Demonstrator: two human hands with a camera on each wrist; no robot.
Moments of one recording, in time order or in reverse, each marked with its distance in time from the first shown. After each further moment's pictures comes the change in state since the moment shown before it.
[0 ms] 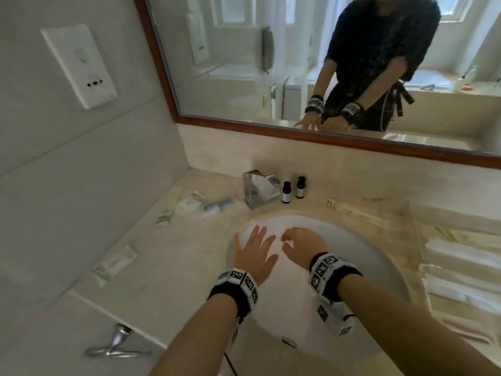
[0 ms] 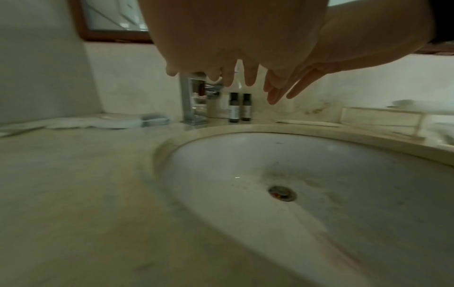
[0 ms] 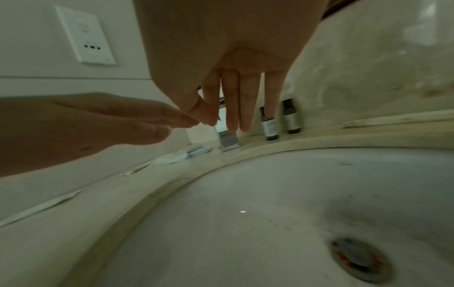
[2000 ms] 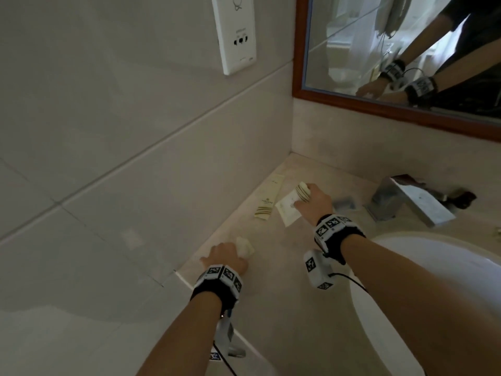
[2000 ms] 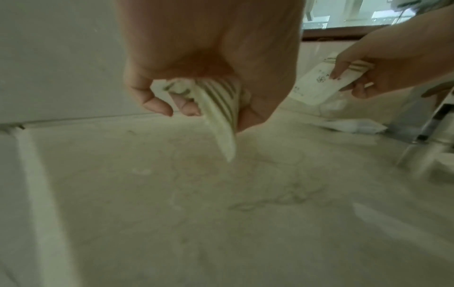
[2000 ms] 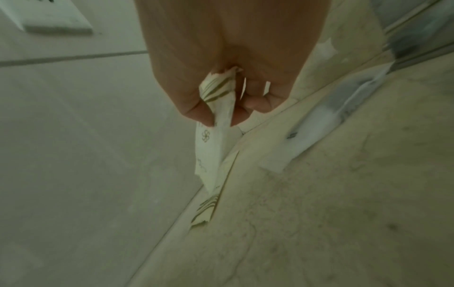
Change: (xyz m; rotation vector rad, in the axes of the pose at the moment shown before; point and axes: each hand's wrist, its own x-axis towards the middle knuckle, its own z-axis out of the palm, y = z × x) left_hand -0.053 -0.287 -0.018 -0.283 -0.095 -0.818; right_hand 0.182 -0.226 0.069 0.568 0.054 0.055
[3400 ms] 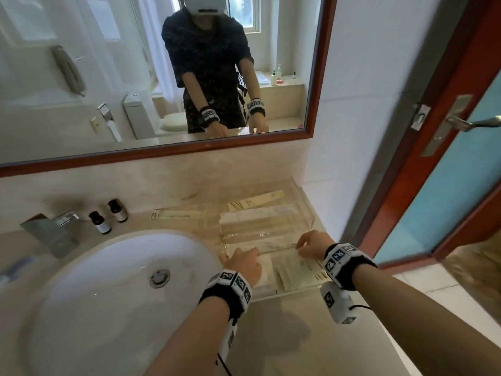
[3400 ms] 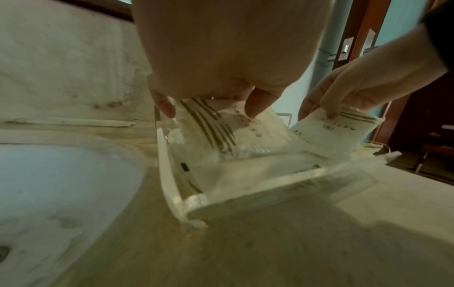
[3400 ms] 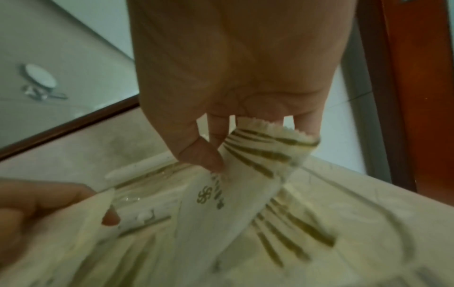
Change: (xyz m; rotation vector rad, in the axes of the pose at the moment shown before) left_hand -0.417 0.462 0.259 0.485 -0.200 1.076; right_hand -0.395 0.413 -0.481 -0.228 0.170 0.675
